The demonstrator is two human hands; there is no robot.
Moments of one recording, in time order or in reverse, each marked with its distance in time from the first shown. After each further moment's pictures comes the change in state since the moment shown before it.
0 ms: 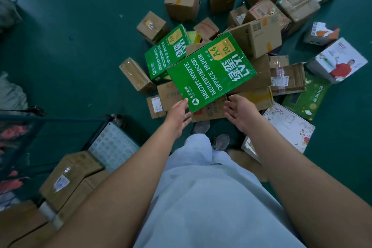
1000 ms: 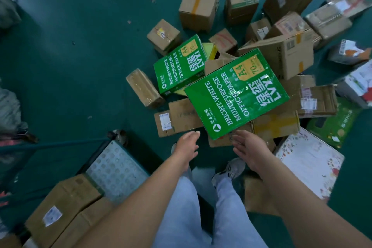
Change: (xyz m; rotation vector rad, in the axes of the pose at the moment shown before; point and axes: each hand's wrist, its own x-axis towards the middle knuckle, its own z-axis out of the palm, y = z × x) left_hand 0.123 0.008 -0.078 0.145 -0.030 -0.118; right_hand 0.105 0.038 0.094 -0.146 0.040 0.079
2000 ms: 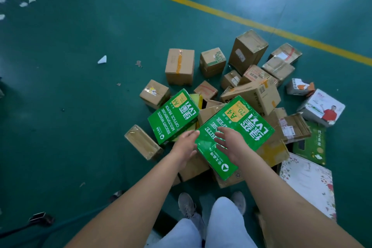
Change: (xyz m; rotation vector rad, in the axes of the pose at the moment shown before) left_hand -0.029 0.172 -0.088 0.200 -0.202 0.263; right_hand -0.088 -0.106 0.158 0.145 0.045 -0.259
